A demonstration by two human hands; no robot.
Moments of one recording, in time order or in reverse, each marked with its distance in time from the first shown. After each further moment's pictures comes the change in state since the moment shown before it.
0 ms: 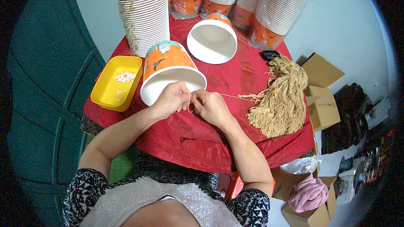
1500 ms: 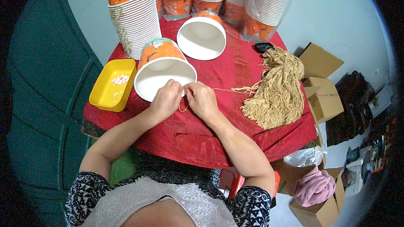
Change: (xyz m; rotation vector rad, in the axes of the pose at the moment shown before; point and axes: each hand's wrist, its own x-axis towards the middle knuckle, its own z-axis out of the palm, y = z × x) left_hand -0.003 -0.014 0.007 0.935 0.232 0.633; right_hand 0.003 0.012 0.023 -0.061 0.310 -0.080
